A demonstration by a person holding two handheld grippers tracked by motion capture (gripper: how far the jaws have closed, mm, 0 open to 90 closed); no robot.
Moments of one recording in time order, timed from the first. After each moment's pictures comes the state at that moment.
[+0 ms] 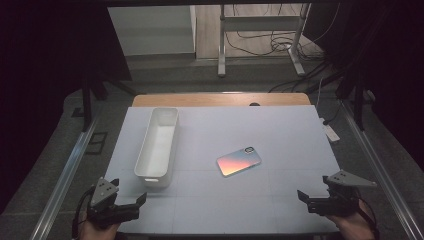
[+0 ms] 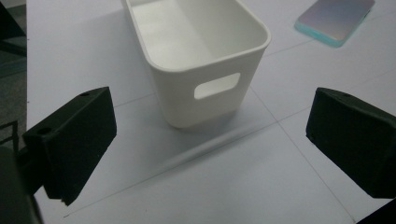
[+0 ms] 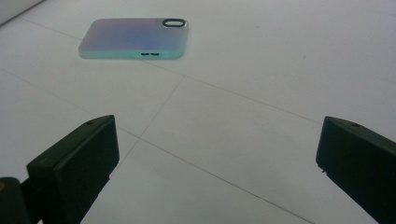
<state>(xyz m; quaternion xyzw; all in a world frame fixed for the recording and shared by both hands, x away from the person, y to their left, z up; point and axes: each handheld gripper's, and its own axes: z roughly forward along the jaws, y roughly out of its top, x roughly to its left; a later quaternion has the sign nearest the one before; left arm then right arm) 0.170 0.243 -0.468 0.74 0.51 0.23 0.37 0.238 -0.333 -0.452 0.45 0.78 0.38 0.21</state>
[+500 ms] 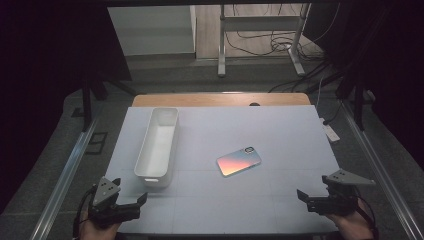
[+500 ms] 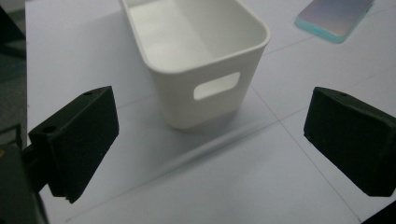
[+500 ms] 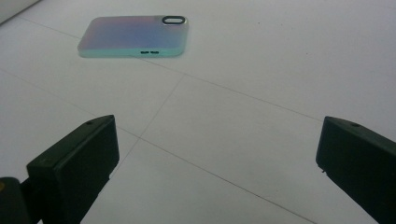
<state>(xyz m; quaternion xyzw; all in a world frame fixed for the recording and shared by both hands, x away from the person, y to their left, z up) 0.170 0.241 -0.469 0.74 0.49 0.25 0.37 0.241 -0.333 -0.452 0.46 0.78 0.38 0.20</state>
